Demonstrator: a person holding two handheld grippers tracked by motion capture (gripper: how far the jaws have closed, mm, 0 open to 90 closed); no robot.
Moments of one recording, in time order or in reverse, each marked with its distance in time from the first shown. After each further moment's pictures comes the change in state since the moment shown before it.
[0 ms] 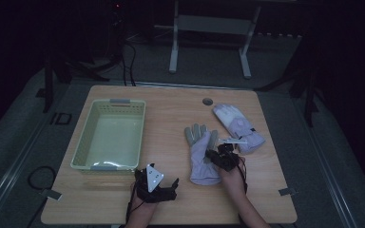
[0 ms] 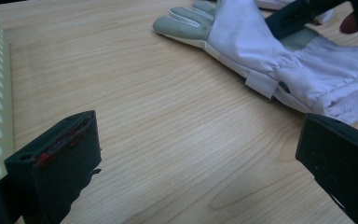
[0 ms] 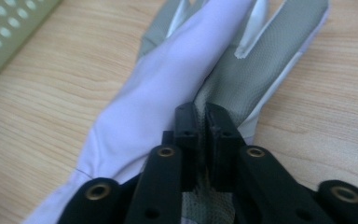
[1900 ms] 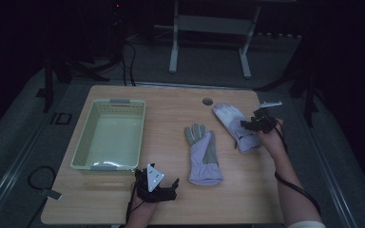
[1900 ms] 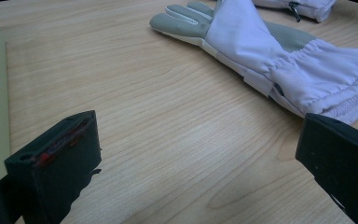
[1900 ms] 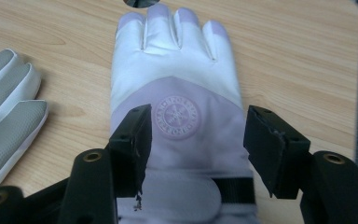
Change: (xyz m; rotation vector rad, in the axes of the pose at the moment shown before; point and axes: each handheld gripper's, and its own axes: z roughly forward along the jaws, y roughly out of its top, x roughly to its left) left arm 0.000 0.000 0.001 0.007 -0.009 0.000; right arm -0.156 0.099 -0.016 0.040 -0.164 -0.146
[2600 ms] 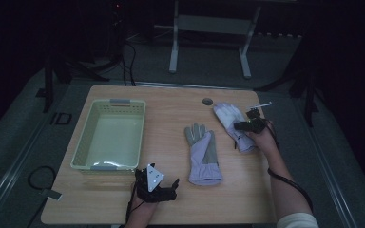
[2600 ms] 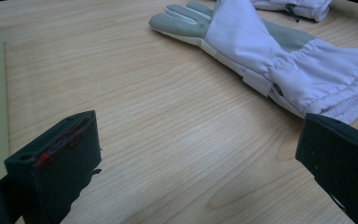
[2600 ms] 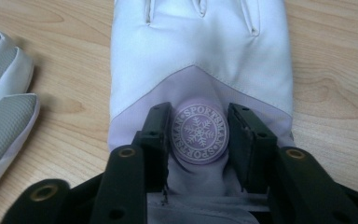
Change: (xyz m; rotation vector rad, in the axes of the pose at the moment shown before) left arm 0.000 0.000 0.000 0.001 -0.003 -0.001; right arm -0.004 -0.004 0.045 0.100 0.123 0.057
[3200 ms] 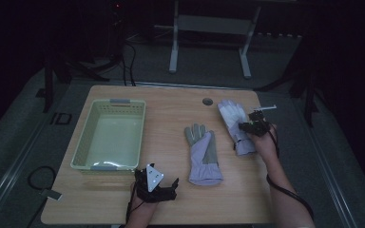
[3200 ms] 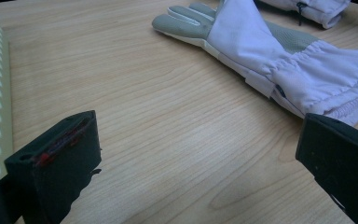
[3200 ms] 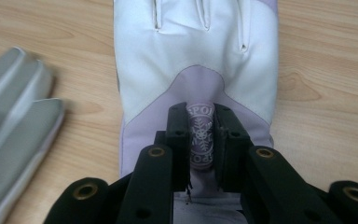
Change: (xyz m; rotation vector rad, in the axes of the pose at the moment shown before) left arm 0.000 0.000 0.000 -0.006 0.009 -0.006; right arm 0.027 -0.009 -0.035 -0.076 -0.109 0.037
